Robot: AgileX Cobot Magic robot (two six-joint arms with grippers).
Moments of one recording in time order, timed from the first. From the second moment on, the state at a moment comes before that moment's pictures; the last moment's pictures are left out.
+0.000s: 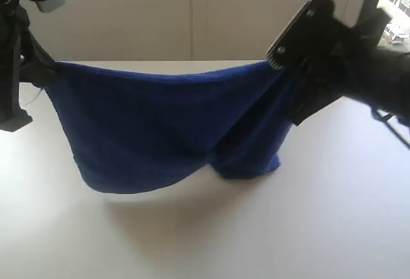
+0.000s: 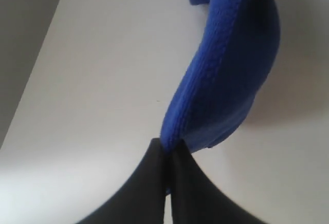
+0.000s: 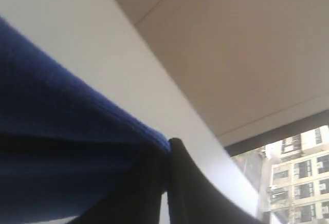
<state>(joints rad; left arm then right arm) -0.60 1.15 -1.19 0.13 0.97 0.59 0.34 1.32 -0.81 1.44 -0.28 -2.12</state>
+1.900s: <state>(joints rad) -0.60 1.03 -1.20 0.15 1.12 0.50 0.33 1.37 -0.90 1.15 0.44 -1.33</state>
